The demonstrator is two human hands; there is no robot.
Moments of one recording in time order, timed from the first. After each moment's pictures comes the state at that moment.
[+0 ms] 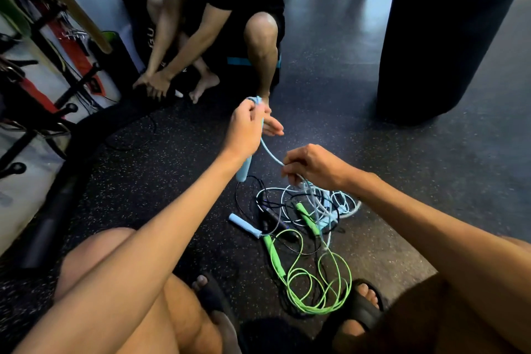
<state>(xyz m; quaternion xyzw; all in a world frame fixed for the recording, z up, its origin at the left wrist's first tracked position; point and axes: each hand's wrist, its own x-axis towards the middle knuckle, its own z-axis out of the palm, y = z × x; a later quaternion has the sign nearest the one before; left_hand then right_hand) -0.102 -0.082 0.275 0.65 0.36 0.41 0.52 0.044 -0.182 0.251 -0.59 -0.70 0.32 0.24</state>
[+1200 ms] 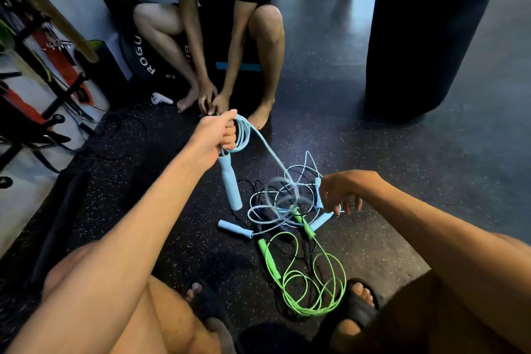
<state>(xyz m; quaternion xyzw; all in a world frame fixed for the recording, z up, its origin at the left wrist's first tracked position) -0.128 -0.059 0.283 0.49 0.45 0.32 0.67 0.098 -0.199 0.223 -0.71 -0.53 0.41 -0.23</state>
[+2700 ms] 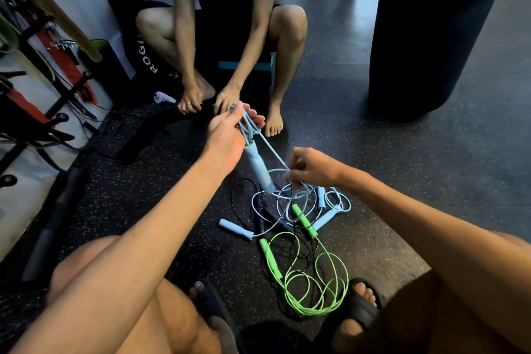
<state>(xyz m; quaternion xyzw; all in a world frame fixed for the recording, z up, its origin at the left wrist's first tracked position) -0.105 -0.080 0.281 0.35 0.29 0.46 0.76 0.064 -0.177 0.234 -0.67 -0.65 0.31 0.18</state>
